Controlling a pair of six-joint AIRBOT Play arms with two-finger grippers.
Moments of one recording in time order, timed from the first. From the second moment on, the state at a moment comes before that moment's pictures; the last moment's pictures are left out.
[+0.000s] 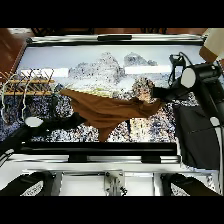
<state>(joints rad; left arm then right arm) -0.19 -1.03 0.57 0.47 -0.70 -1.30 0.25 -1.21 1.38 -1.64 1.38 1.85</state>
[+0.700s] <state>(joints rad) 0.37 -0.53 1.65 0.82 -0.81 -1.30 0.25 -0.64 1.80 -1.80 1.00 1.85</state>
